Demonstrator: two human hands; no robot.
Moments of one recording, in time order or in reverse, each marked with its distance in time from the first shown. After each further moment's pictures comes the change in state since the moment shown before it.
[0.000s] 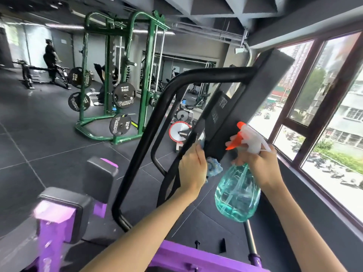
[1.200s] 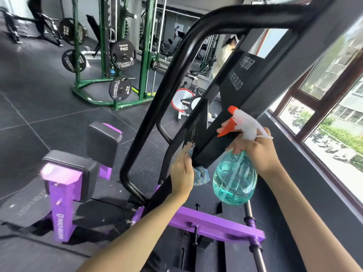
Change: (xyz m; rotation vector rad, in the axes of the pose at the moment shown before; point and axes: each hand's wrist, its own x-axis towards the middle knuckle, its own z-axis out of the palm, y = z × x) left_hand -0.062 -0.110 -0.006 -0.296 -0.093 -0.254; right_hand -0.013 0.032 0.043 -0.072 -0.256 0.036
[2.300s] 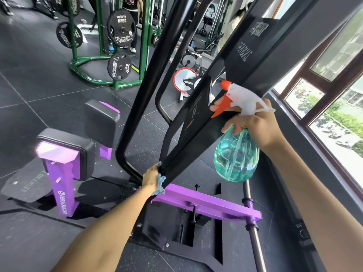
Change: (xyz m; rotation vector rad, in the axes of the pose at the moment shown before) left_hand -0.009 -0.127 -0.051 -0.051 0.004 -0.916; right_hand 0.016 0.011 -0.001 0.031 -0.204 -0.042
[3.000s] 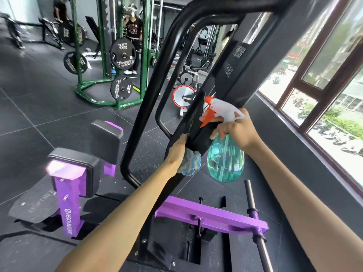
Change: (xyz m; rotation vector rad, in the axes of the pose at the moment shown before) left_hand -0.100 0.121 0.046 0.009 -0.332 0.229; right_hand 0.000 -0.003 0.003 -0.002 0.045 0.124
